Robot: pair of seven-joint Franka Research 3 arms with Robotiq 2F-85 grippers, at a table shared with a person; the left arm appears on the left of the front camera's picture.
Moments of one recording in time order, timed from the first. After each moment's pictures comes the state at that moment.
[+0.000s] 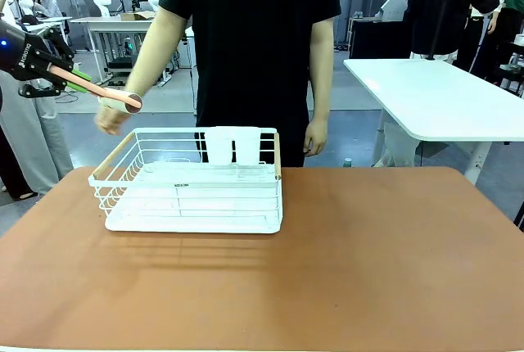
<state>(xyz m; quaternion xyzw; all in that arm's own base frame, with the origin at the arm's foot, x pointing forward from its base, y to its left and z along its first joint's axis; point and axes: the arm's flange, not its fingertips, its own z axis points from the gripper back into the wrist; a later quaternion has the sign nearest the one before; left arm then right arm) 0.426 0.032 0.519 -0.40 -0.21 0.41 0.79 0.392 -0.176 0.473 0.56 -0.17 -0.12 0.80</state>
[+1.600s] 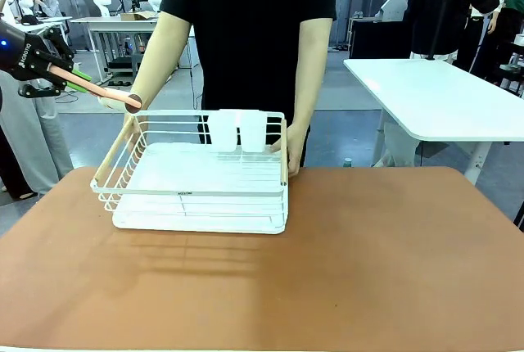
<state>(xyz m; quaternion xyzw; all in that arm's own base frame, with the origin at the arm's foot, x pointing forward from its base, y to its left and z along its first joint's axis) 0.426 0.032 0.519 -0.40 -0.21 0.41 0.79 0.392 -0.176 0.473 0.56 -0.17 -0.12 0.80</state>
